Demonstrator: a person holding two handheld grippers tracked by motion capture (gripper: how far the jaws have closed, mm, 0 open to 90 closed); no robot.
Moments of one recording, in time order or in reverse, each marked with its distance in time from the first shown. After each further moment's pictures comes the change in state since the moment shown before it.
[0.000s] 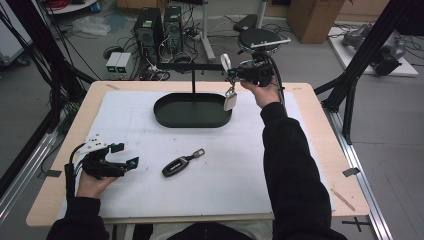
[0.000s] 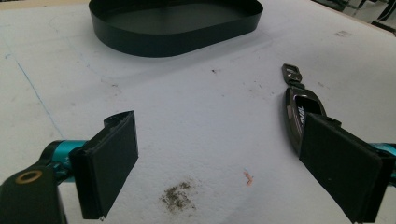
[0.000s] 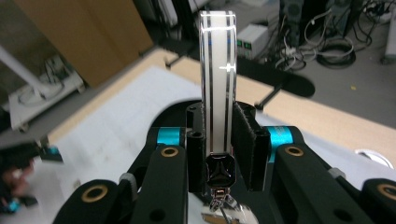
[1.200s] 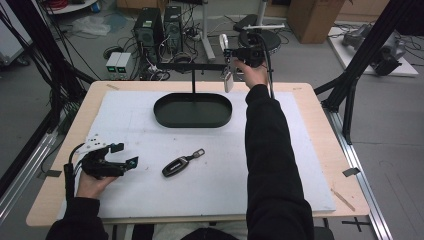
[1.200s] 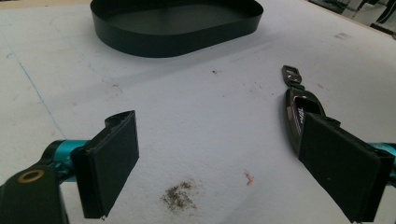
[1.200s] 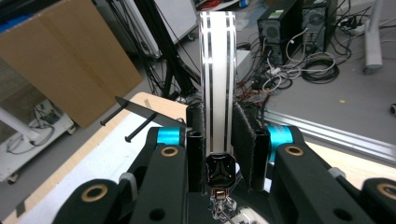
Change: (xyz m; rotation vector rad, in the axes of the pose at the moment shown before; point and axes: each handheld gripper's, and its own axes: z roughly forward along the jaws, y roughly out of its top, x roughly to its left) left arm 0.001 0.000 -0.001 -0.003 -0.001 -0.006; right arm -0.032 0.041 0.040 -0.104 -0.049 0.106
